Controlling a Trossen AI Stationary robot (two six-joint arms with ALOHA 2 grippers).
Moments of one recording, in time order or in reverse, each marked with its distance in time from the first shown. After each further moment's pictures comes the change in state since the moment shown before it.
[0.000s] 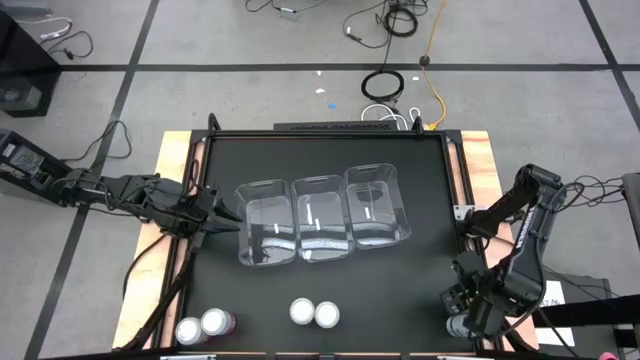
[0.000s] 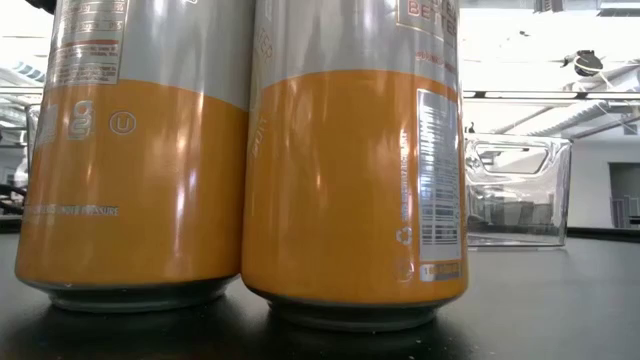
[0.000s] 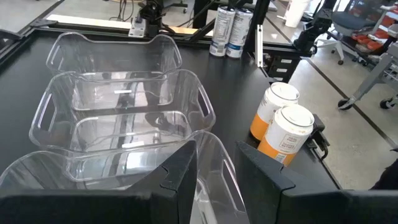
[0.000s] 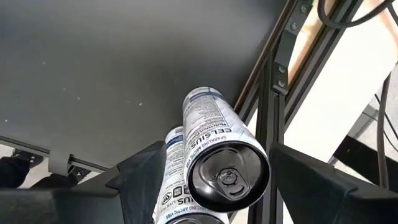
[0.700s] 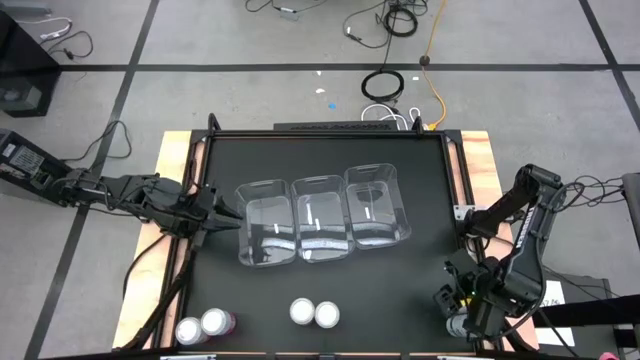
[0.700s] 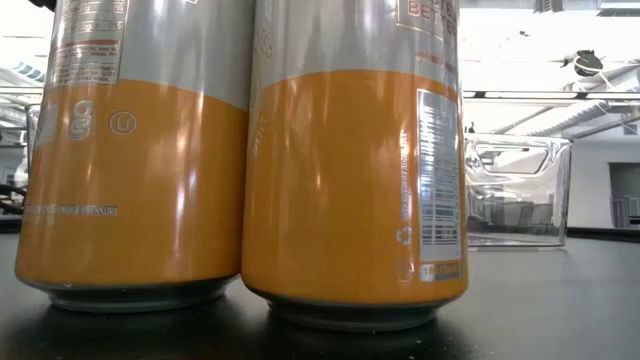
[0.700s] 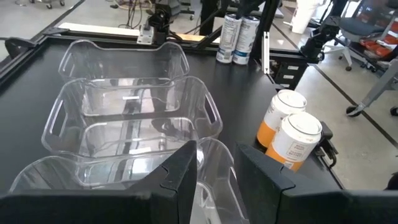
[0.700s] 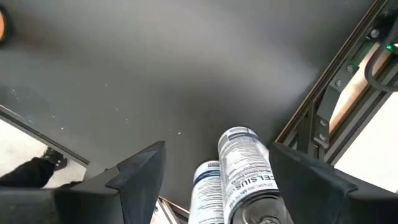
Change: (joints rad) left arm 0.000 0.000 0.000 0.020 -0.035 0.003; right arm -0.003 -0.001 0.000 0.041 0.210 -0.119
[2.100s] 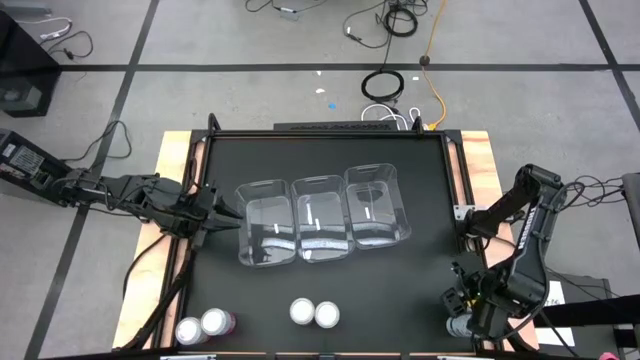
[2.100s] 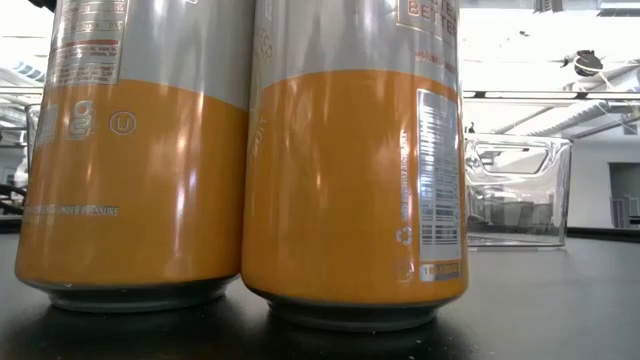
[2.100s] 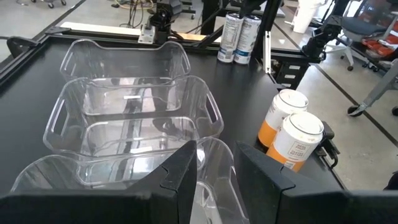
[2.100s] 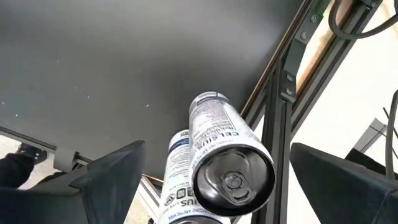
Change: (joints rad) left arm 0.000 0.000 0.000 -0.003 -0.004 -0.001; right arm 0.022 0.000 0.000 -0.031 -0.164 0.103
